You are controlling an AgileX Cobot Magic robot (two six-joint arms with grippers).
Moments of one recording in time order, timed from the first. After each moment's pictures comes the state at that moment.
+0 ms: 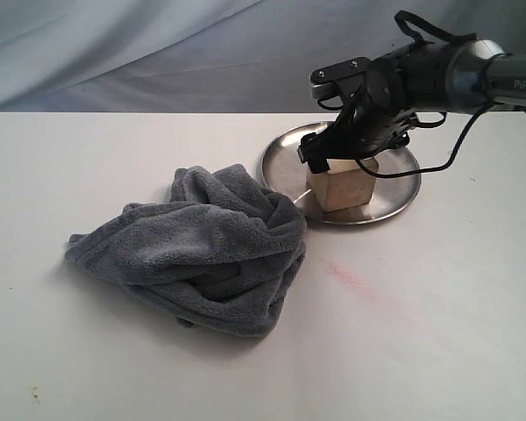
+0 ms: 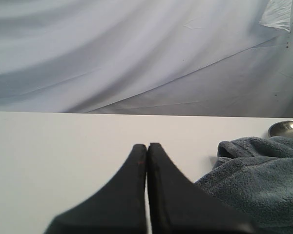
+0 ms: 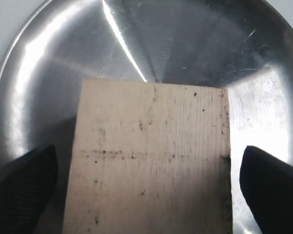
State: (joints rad) left arm -0.03 0.00 0.00 -0.04 0.15 0.01; right arm 0.36 2.18 -1.64 -0.19 0.57 0.14
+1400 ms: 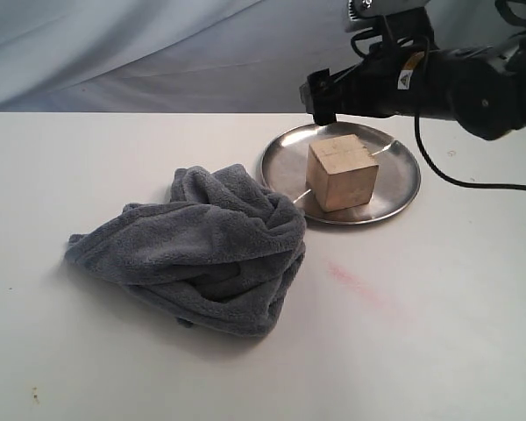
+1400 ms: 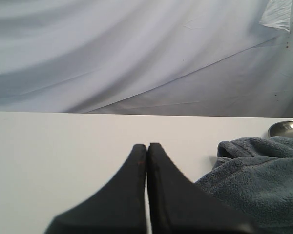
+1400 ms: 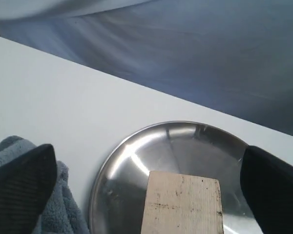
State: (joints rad) left arm -0.03 0.00 0.00 -0.04 0.15 0.01; right arm 0.38 1.74 -1.14 -0.18 -0.05 0.14
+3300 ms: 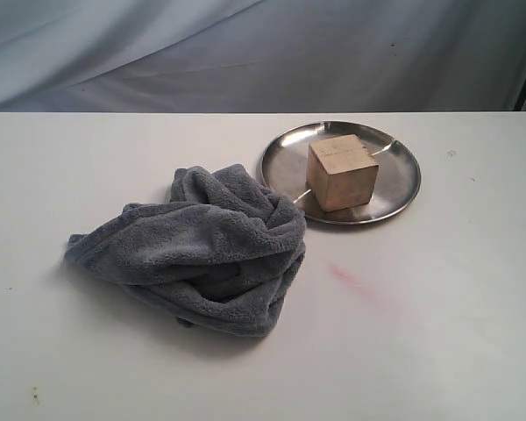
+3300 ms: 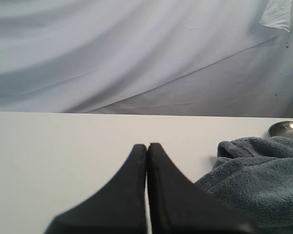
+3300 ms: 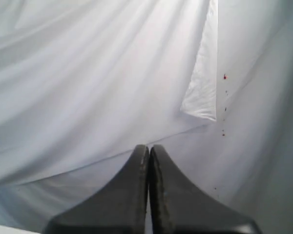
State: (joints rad) left arm -0.03 0.00 0.00 -0.04 0.15 0.01; right arm 0.13 1.01 -0.82 -0.17 -0.24 0.14
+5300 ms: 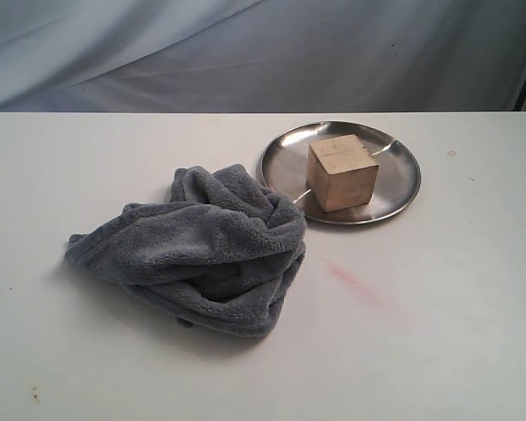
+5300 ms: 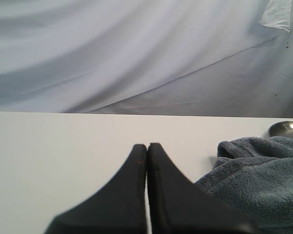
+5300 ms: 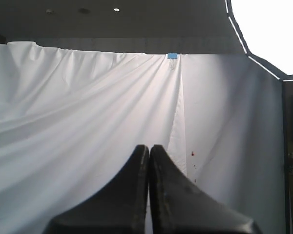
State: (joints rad) left arm -0.03 0.00 0.00 -0.04 0.15 0.01; right arm 0.13 0.08 -0.53 -0.17 0.08 0.11
